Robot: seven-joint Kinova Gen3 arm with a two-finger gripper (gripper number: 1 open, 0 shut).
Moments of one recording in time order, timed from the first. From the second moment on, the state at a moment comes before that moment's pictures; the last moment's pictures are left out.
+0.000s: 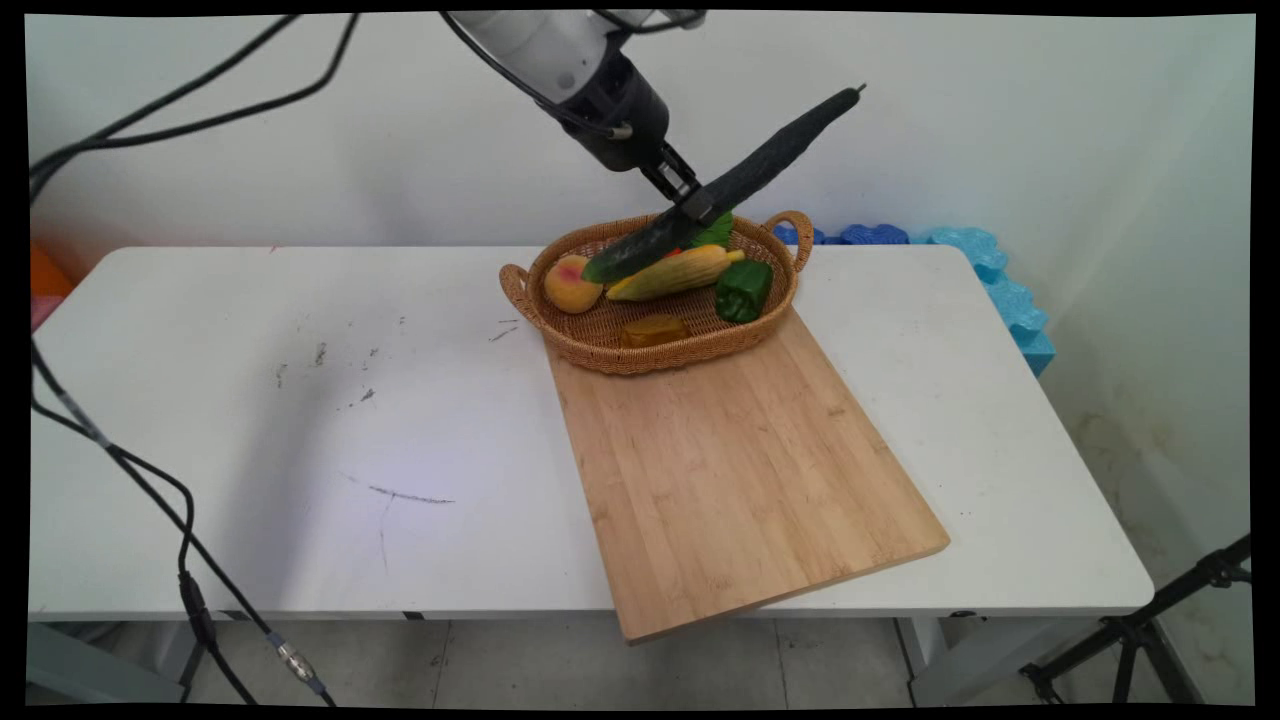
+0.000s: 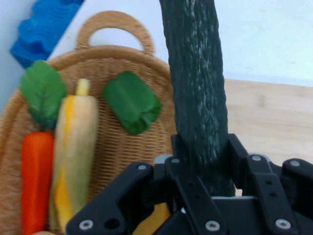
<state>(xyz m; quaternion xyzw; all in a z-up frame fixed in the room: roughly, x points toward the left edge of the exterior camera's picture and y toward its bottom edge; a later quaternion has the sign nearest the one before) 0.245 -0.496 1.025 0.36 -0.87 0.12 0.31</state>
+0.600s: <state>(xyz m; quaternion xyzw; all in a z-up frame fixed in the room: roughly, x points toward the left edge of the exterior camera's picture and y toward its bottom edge) 0.222 -0.423 1.010 0.35 -0.88 0.07 0.31</state>
